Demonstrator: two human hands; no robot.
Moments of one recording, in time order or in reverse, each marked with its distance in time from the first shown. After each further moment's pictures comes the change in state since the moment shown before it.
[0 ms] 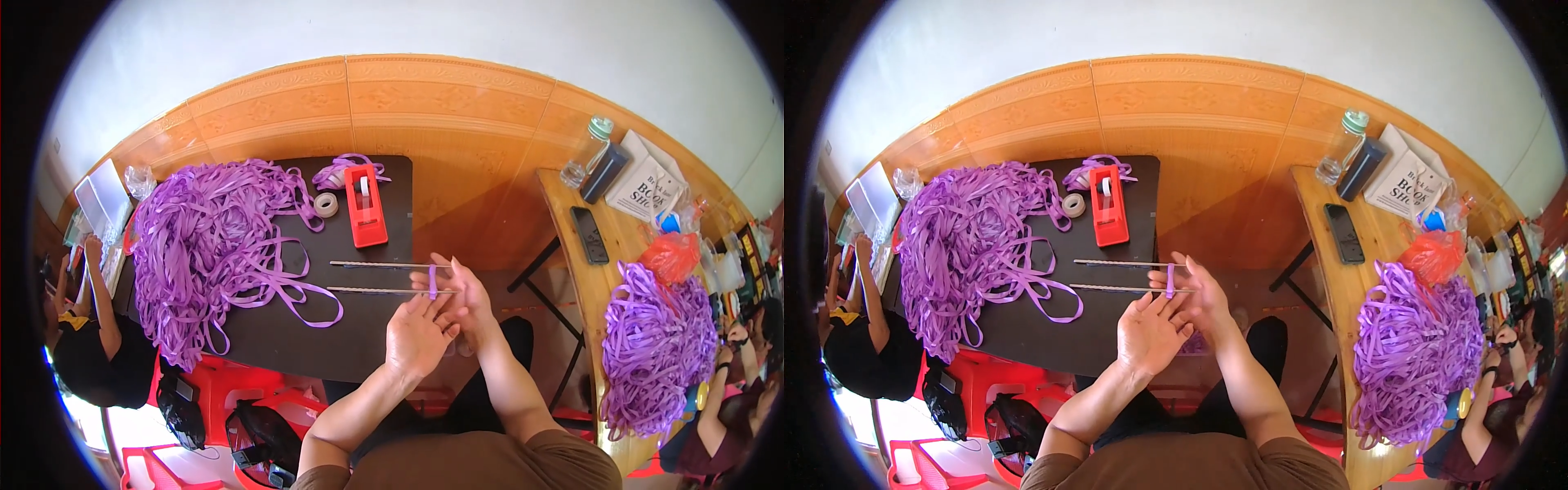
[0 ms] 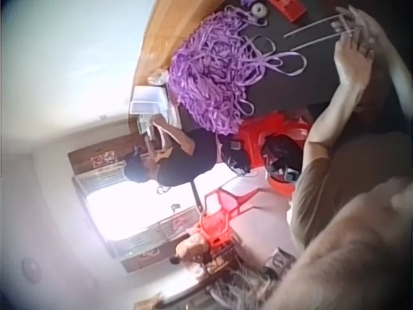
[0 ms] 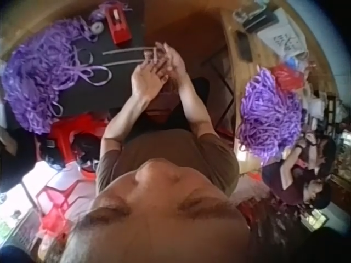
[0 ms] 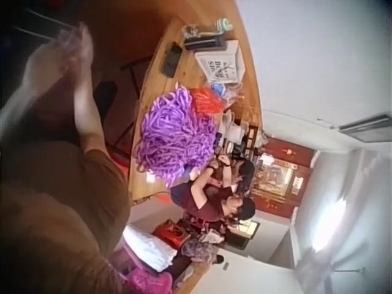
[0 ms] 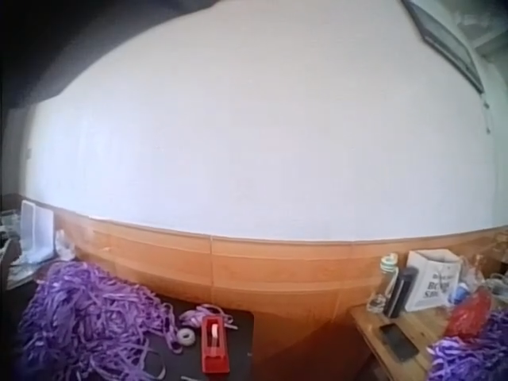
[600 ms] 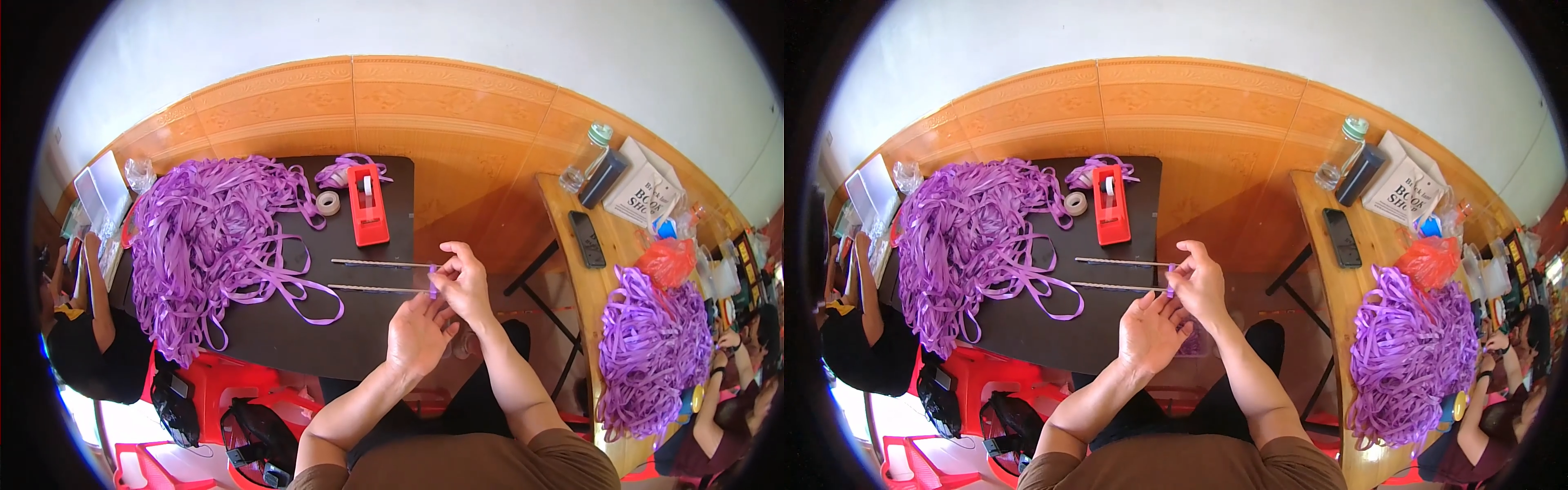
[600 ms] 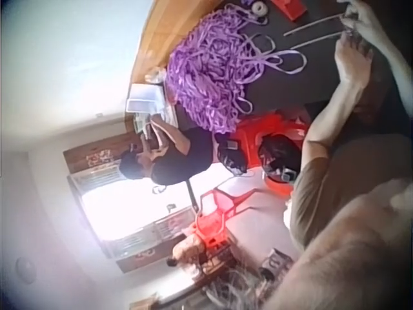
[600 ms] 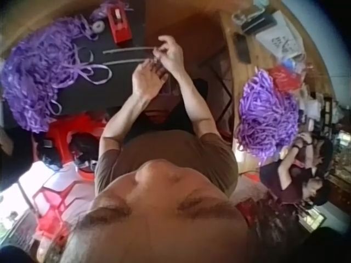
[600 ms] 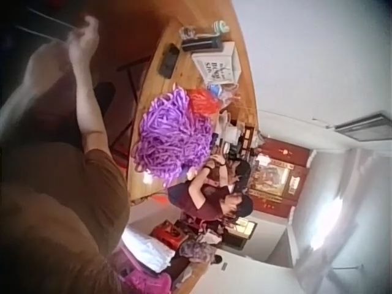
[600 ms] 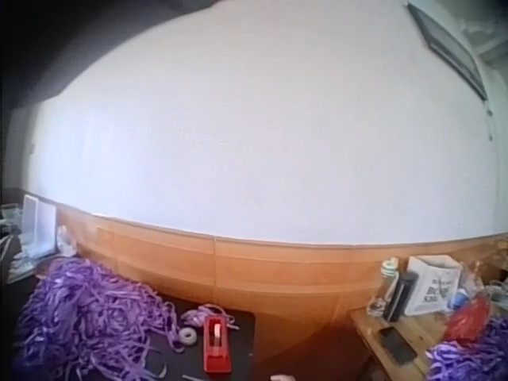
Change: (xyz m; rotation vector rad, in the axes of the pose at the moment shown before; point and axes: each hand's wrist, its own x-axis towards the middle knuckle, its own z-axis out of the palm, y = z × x) left_hand 0.001 -0.002 0.000 -0.017 0.045 0.018; right_hand 0.011 -0.008 0.009 -1.213 0.087 -0.628
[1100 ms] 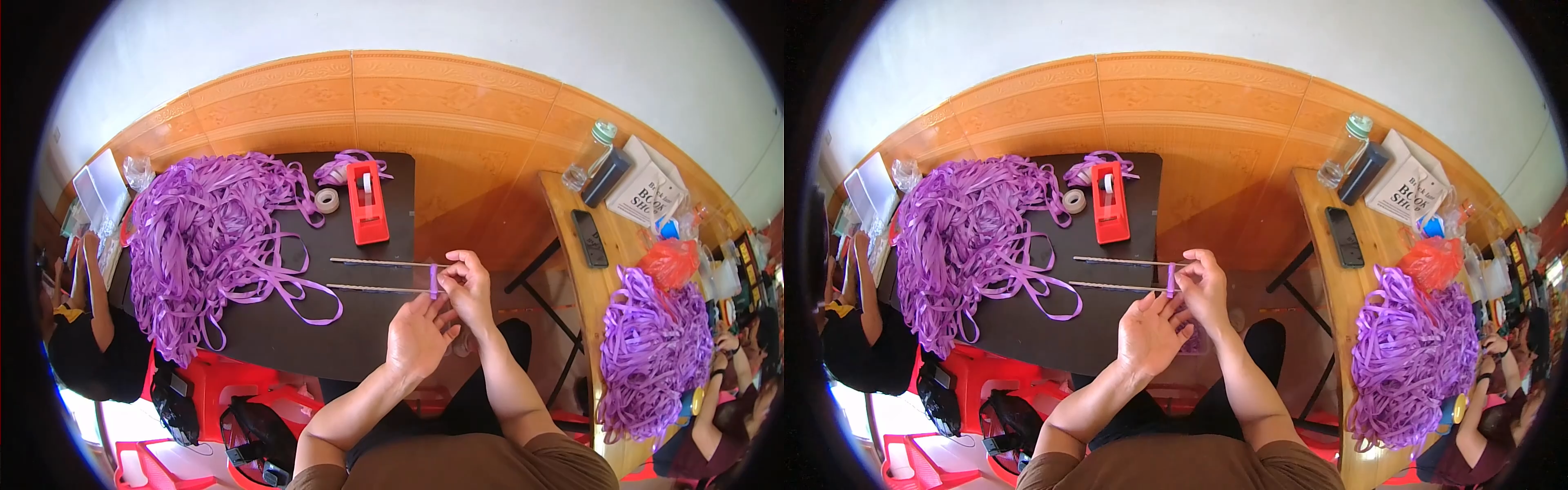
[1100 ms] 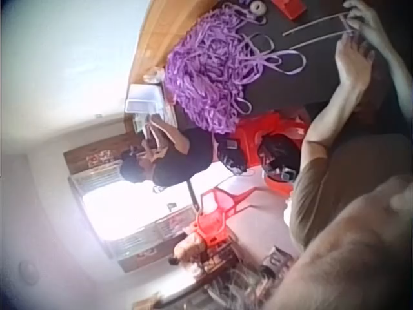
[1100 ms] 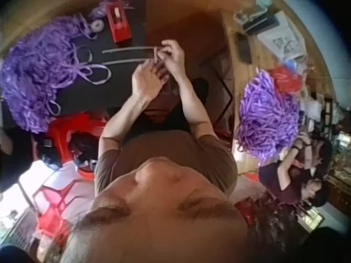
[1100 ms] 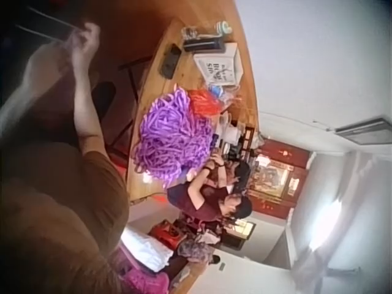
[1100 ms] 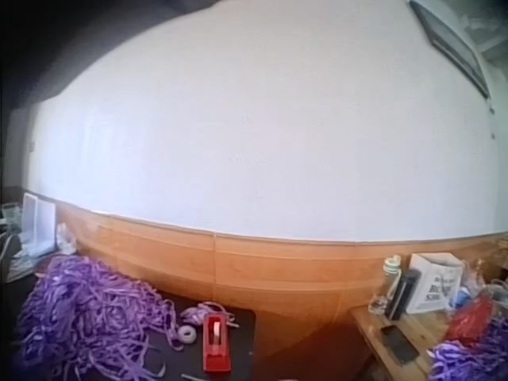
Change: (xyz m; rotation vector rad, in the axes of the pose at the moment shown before) left_hand -0.001 0.000 0.001 0.062 -0.007 -0.002; right_hand -0.009 0.020 0.000 0.199 0.083 0.065
